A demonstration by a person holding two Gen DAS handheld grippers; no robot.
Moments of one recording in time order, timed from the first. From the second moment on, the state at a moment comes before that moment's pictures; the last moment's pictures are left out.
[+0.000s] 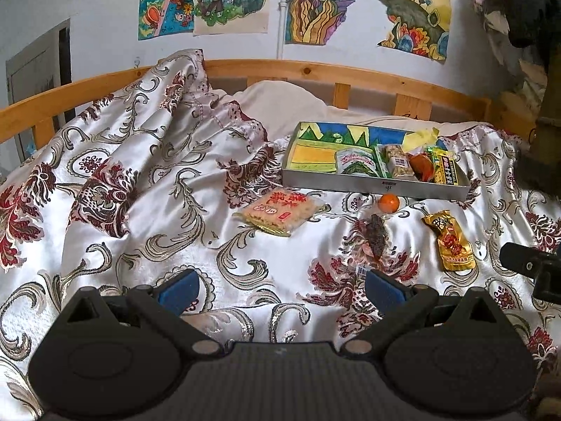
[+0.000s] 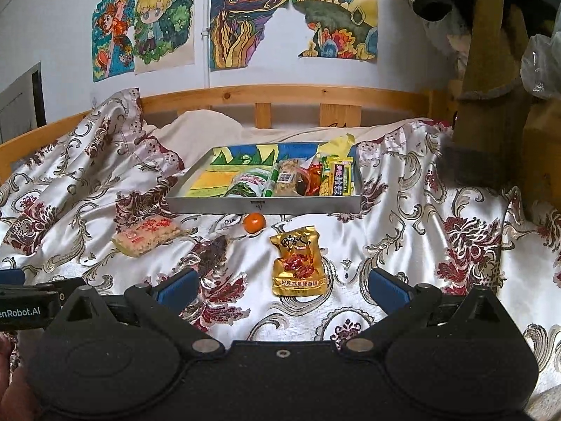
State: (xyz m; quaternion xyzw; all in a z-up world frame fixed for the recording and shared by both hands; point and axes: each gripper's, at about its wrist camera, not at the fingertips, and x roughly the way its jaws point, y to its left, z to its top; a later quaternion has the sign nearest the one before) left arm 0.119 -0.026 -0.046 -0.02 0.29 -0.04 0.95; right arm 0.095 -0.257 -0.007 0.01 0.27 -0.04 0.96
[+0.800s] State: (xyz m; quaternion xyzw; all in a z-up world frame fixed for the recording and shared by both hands) left arm 0.122 -0.040 -0.042 0.00 0.29 -0.03 0.96; right arm 0.096 -0.258 -0.007 0.02 0.27 -0.04 0.96
